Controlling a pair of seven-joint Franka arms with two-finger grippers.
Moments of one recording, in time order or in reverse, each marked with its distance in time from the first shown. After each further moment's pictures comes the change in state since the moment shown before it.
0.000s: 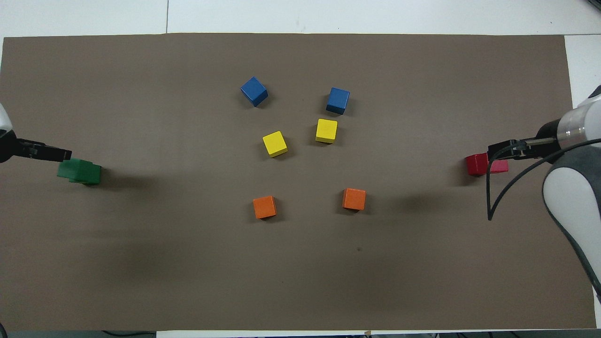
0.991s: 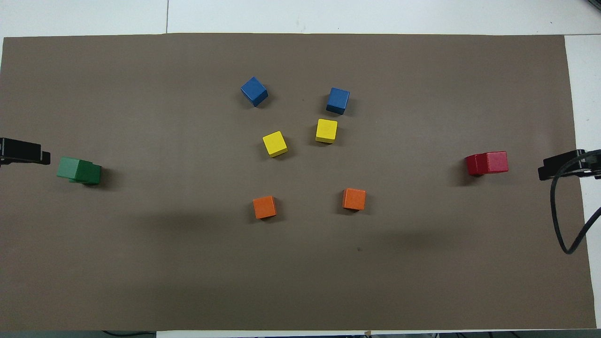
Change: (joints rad) left arm -0.094 -0.181 -0.019 0.143 0.041 -0.375 -0.445; right arm -0.026 -0.025 -0.015 0.225 -0.011 -0.359 0.002
